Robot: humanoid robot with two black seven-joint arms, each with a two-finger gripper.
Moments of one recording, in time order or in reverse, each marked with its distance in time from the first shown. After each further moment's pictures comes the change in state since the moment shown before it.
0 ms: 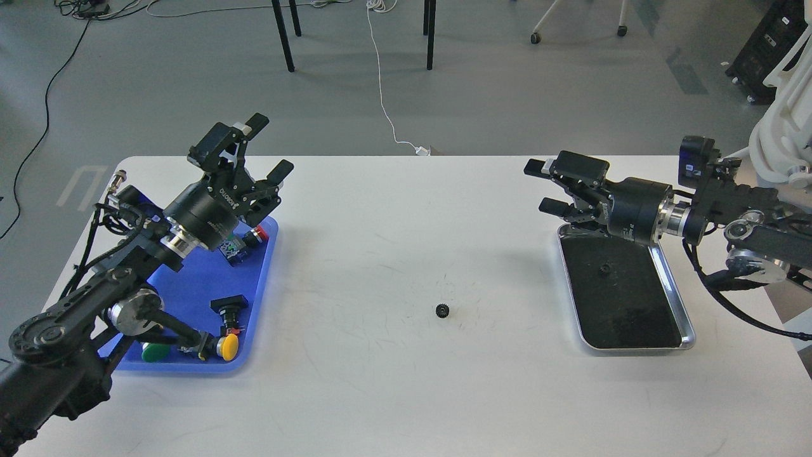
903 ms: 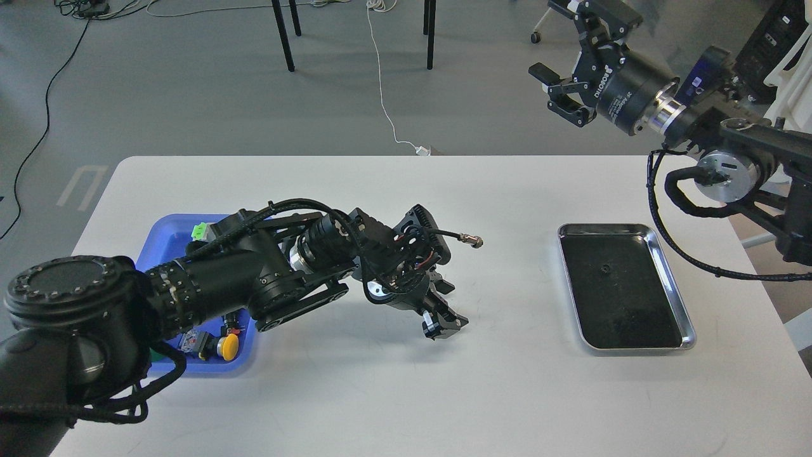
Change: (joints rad) left arm -0.687 -0.421 0.876 0.221 1.444 0.018 0.000; right arm 0.078 0.106 0.186 -0.163 0.693 -0.008 0.000
